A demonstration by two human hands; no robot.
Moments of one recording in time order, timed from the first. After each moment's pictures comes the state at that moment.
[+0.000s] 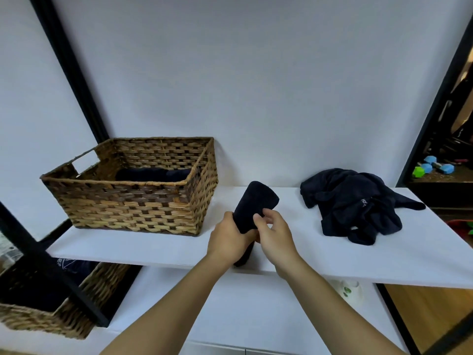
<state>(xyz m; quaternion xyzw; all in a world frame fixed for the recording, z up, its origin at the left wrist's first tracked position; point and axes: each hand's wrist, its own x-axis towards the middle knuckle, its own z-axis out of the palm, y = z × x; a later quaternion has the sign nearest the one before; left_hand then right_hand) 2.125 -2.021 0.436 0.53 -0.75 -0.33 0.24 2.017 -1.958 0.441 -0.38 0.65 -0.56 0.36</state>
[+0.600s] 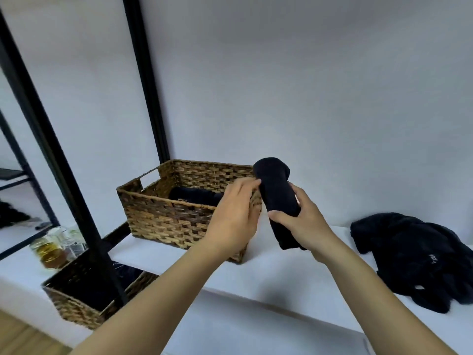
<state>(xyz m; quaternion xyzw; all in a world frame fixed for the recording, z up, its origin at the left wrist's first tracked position) 2.198 -2.051 0.547 0.34 -0.85 -0.07 0.39 2.026 -1.990 0.549 -0.55 0.55 -0.53 0.33</state>
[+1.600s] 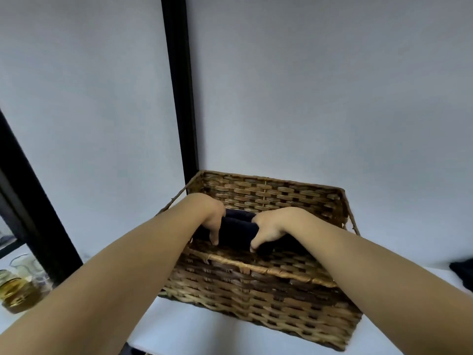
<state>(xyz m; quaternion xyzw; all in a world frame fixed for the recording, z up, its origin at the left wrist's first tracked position) 2.370 -2.373 0.571 0.49 -0.83 -0.06 -0.27 2.205 -2.329 0.547 -0.72 0.64 0.18 0.21</state>
